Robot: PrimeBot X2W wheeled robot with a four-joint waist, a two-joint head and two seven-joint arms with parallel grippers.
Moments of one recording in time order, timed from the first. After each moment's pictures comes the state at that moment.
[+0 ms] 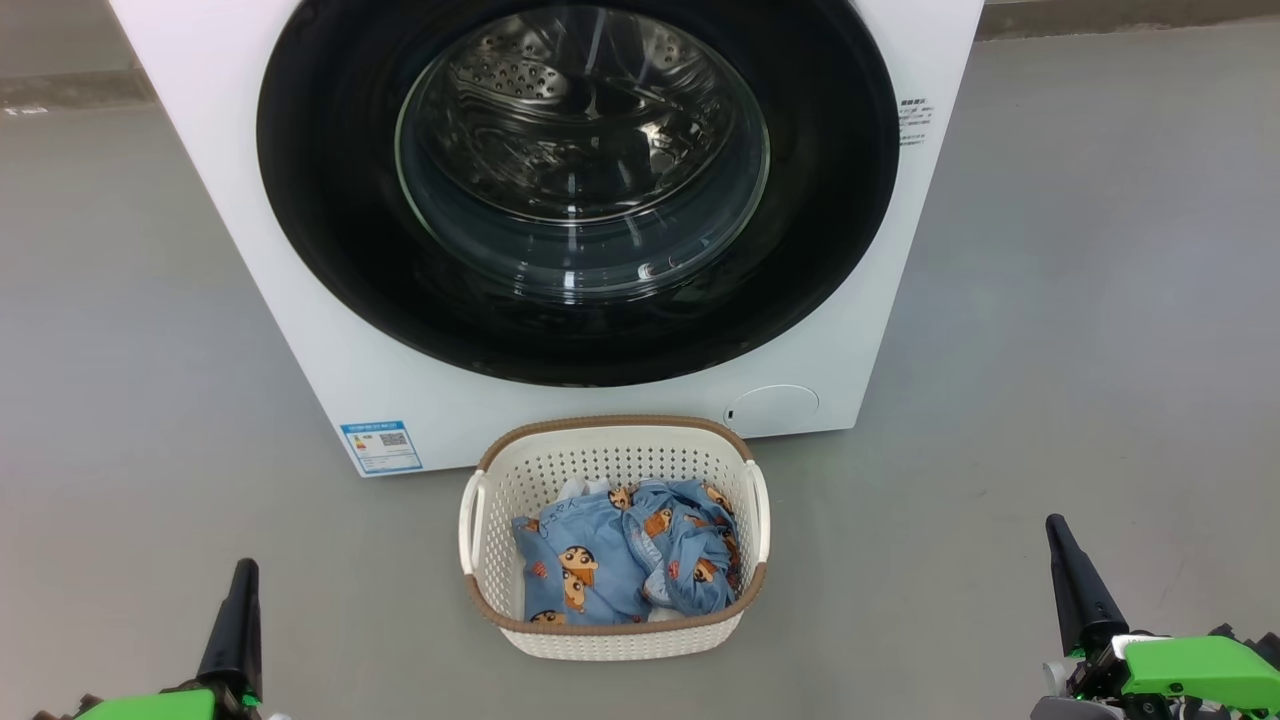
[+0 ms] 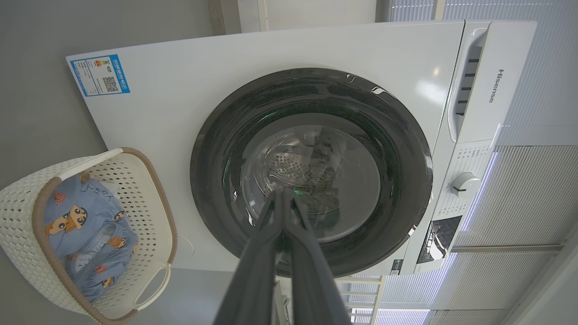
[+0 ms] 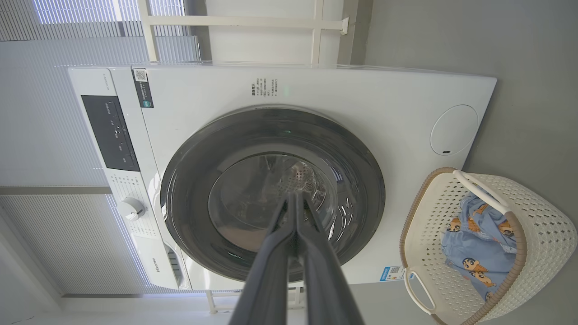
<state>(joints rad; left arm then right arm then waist) -0.07 0.04 0.08 0.26 -1.62 -0.12 0.11 -0.07 -0.04 -0.14 0.27 1.60 0.13 0.11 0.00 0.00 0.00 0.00</state>
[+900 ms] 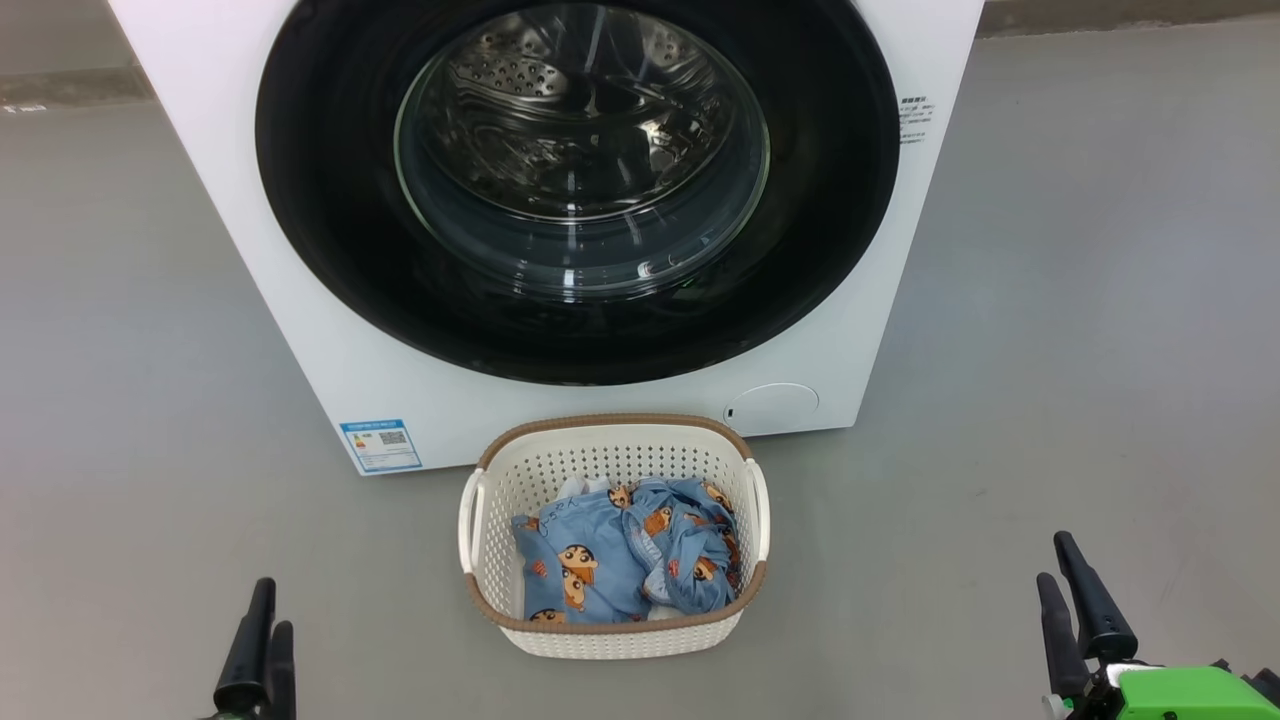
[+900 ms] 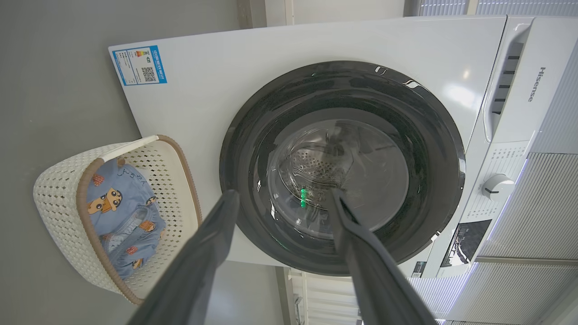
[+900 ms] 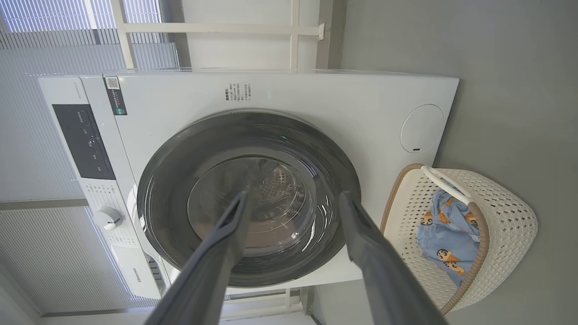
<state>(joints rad) -0.03 0.02 0.05 0.30 -1.62 -0.12 0.08 -0.03 -0.03 -0.14 0.31 1.60 0.13 0.09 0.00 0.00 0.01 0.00</state>
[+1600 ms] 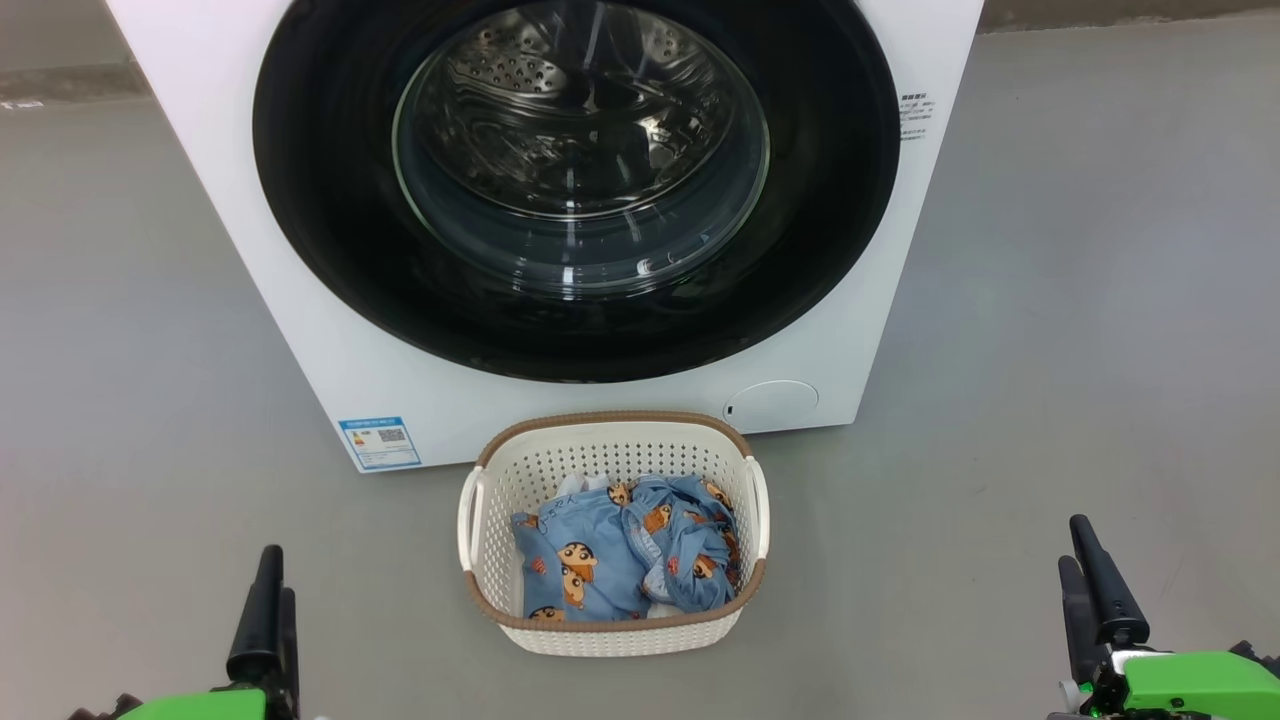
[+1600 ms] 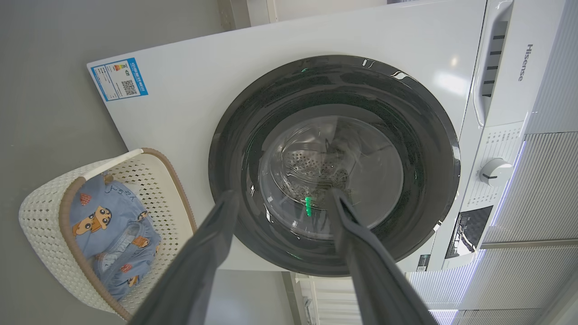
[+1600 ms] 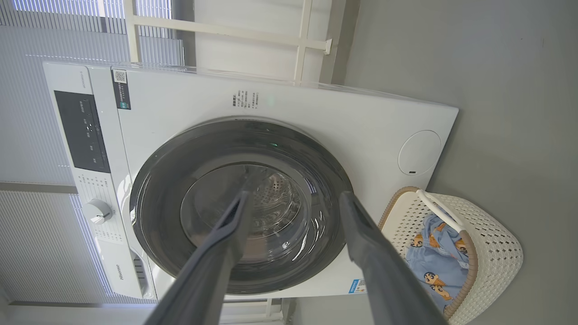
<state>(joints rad) -0.07 0.03 -0.01 0.29 -1.57 -0.12 0.01 -0.05 -0.07 -0.12 0.29 1.54 0.13 0.03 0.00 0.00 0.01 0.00</state>
